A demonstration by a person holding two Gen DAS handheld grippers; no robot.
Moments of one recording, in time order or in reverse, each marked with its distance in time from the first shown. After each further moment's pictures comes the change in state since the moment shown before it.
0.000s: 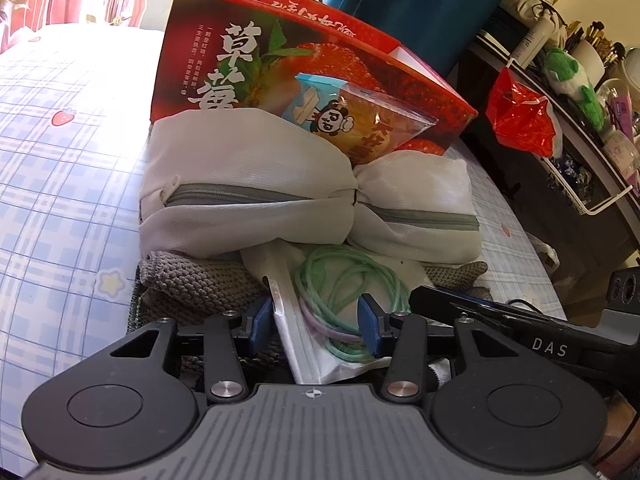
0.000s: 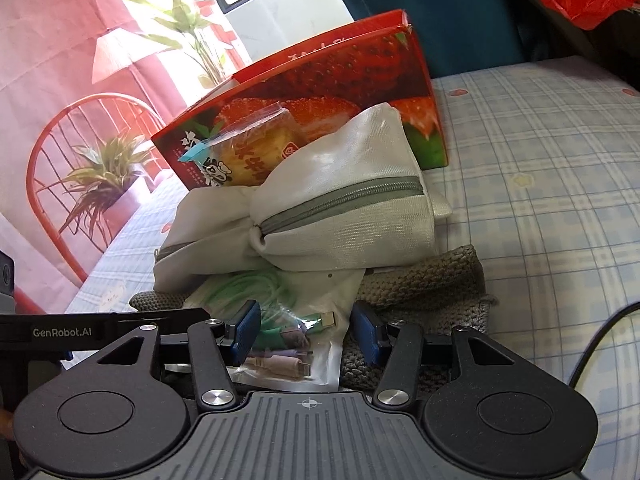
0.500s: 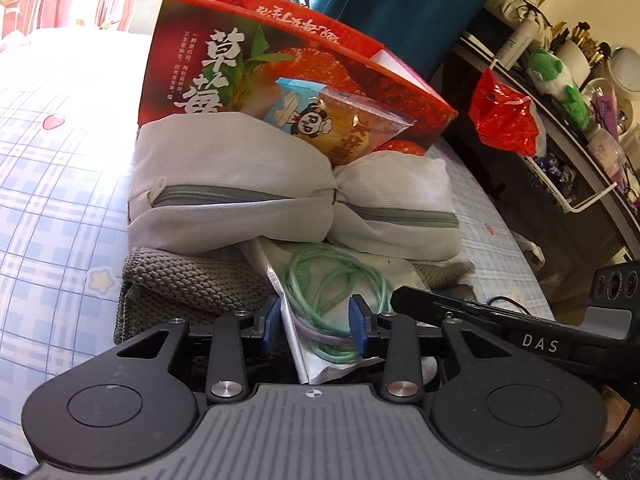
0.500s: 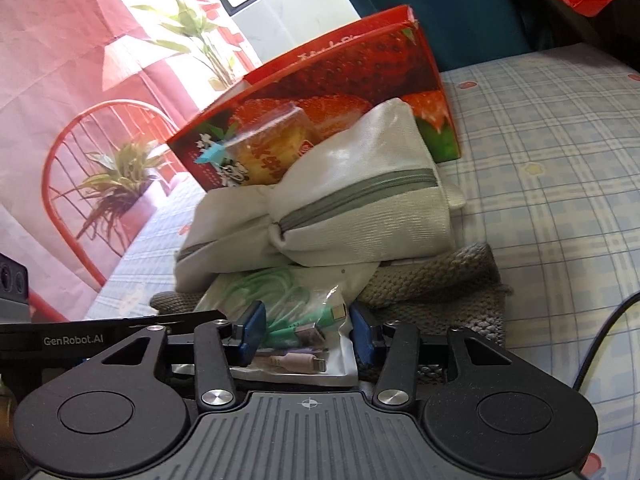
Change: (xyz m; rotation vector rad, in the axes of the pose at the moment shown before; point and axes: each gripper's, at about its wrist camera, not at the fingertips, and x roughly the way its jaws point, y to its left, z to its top) left arm -0.007 -0.002 -0.001 0.019 -0.010 -0.037; right arm -0.007 0.002 -0.002 0.026 0.000 0.062
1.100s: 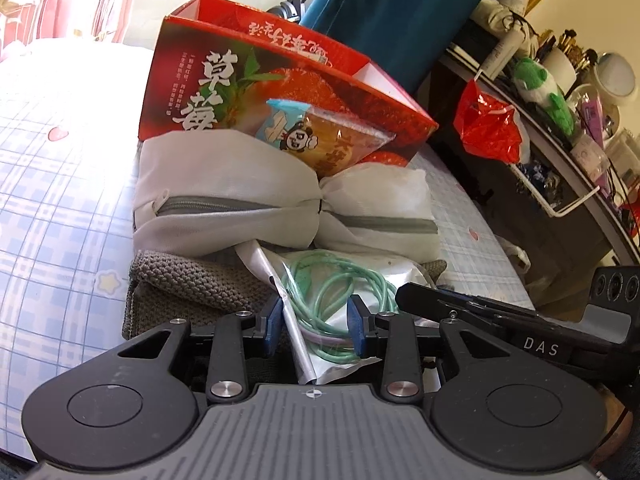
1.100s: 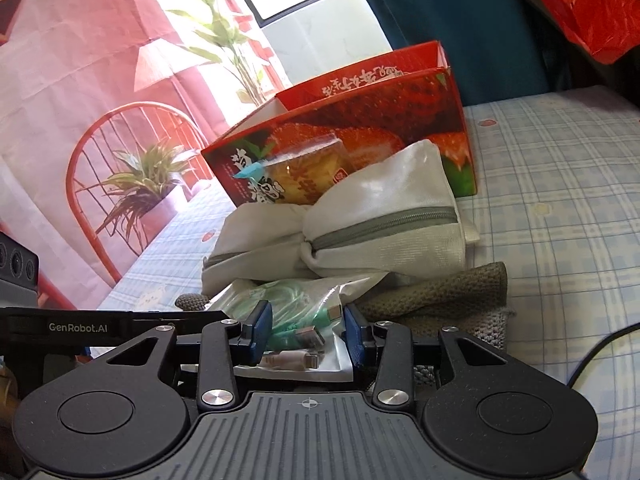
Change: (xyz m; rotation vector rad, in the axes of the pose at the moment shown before) left arm -0.016 0.000 -0.003 0.008 -0.020 -0.022; right arm -0.021 0.017 0.001 -0.090 -0.046 0.015
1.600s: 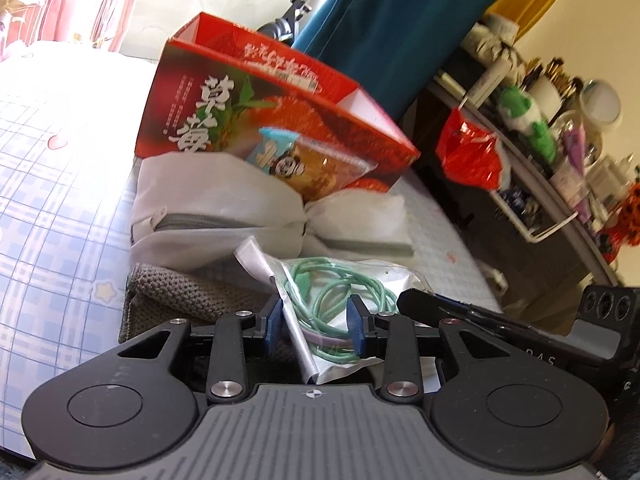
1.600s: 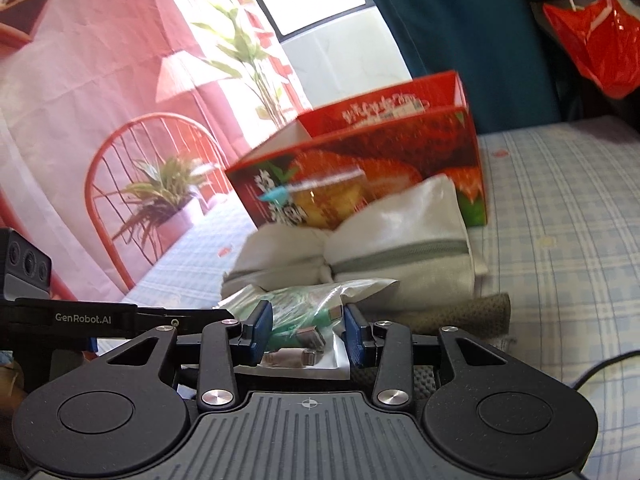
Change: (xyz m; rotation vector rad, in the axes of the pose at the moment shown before) left arm -0.021 0.007 0.002 -0.042 -0.079 -0.077; right arm -0.019 0.010 0.010 -0.053 -0.067 0.038
